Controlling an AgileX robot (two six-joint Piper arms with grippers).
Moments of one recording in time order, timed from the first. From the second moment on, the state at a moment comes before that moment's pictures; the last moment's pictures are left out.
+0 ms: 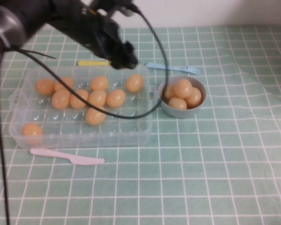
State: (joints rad) right arm 0.01 -0.01 0.03 0.01 0.39 0.08; left arm -0.39 1.95 -1.86 -0.31 0.94 0.62
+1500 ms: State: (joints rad) right arm 0.01 -0.01 0.03 0.01 0.39 0.08; left arm -0.48 2.25 -1.97 -0.59 0.76 0.76
